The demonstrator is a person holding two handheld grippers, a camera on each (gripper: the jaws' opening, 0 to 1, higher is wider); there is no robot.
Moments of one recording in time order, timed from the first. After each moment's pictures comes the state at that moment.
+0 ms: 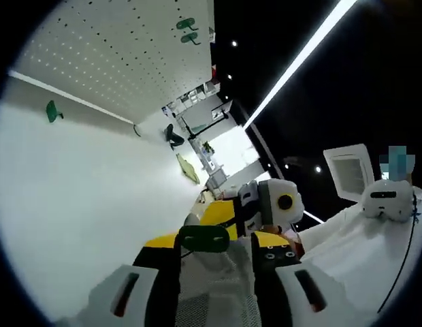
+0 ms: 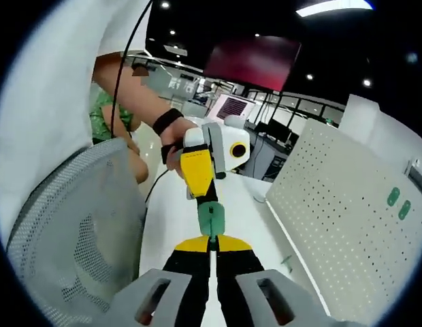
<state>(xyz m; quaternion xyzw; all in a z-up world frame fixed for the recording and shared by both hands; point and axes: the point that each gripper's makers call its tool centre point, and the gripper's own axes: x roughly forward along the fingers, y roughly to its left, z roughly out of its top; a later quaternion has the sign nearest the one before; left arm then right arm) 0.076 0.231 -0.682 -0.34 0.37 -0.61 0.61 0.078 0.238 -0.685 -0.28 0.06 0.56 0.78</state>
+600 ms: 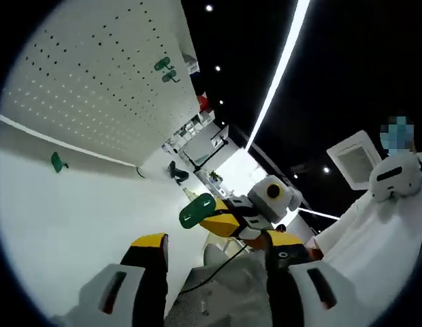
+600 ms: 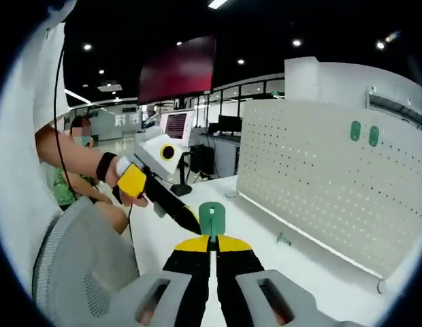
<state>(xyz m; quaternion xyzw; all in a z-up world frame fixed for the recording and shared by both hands) 0.094 0.235 -0.660 -0.32 0.26 -0.60 0.69 0.120 0.205 -0.662 -0.08 0.12 0.45 0.88</state>
